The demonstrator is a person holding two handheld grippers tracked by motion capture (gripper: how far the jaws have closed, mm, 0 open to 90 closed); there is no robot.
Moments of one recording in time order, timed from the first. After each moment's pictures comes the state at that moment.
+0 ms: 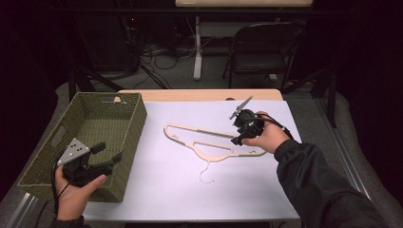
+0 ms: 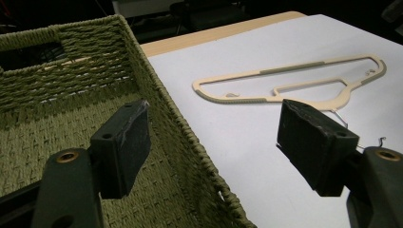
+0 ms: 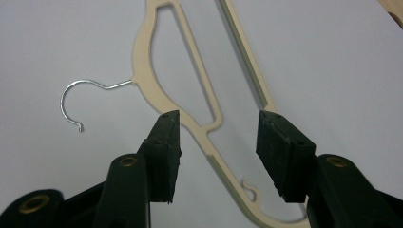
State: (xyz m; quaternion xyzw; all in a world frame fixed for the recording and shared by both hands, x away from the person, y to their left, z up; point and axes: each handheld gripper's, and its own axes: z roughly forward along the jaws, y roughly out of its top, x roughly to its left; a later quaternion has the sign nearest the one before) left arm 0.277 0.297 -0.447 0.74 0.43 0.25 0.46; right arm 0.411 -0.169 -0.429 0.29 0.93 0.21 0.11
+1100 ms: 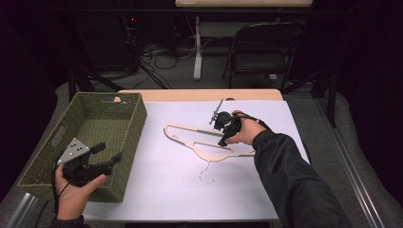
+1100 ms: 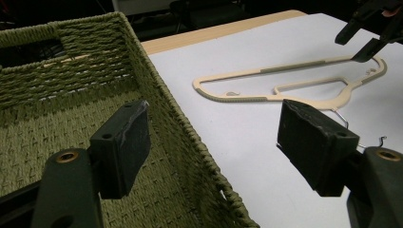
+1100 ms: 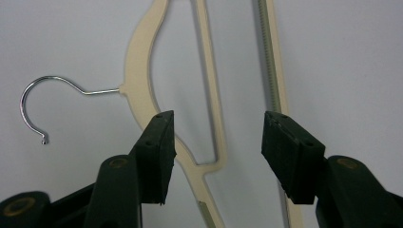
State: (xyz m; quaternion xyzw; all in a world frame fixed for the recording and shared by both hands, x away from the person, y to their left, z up) left arm 0.278 0.298 -0.448 0.74 0.43 0.24 0.46; right arm 0.448 -0.118 -0.467 0.20 0.97 0.14 0.08
